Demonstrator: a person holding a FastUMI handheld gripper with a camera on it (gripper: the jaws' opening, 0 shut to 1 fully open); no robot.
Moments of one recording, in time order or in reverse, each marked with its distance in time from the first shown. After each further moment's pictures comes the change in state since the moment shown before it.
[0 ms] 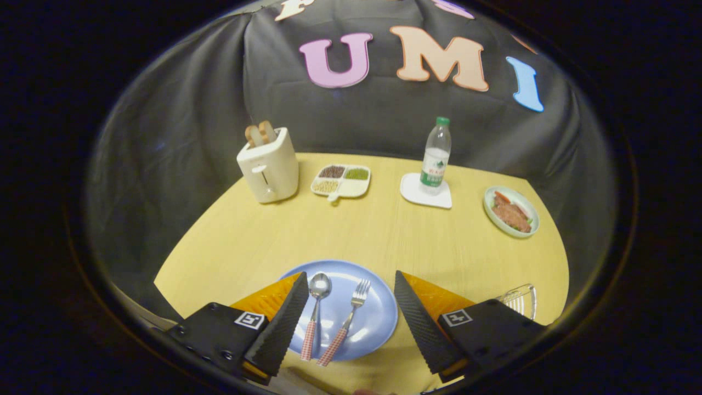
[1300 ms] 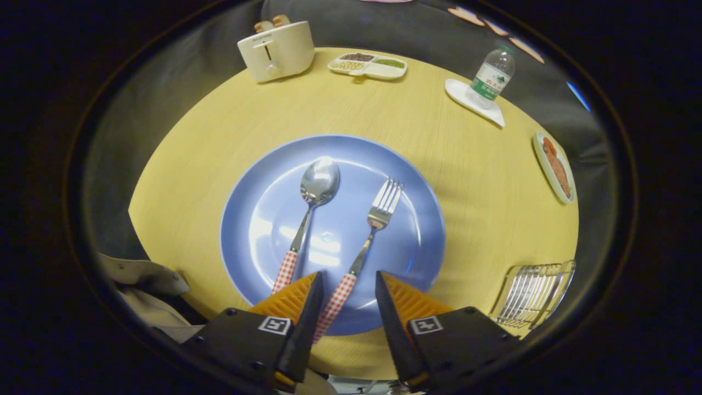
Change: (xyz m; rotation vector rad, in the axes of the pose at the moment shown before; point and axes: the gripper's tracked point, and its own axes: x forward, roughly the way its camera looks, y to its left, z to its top) arm 0.042 0.015 -0.125 -0.190 0.488 0.021
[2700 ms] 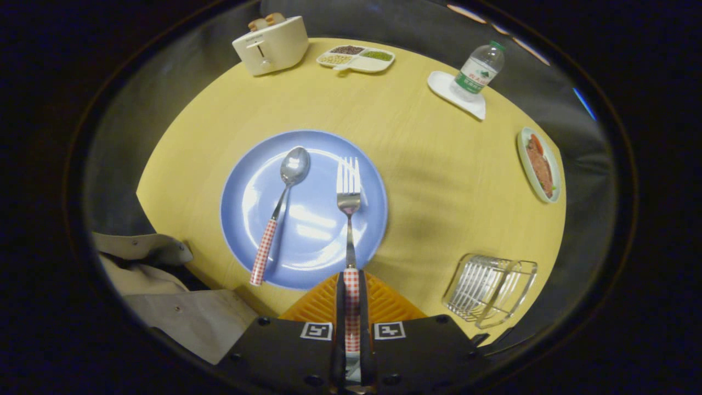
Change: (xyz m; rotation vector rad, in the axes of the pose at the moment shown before) arm -0.072 -0.064 -0.010 -0.048 0.117 -0.033
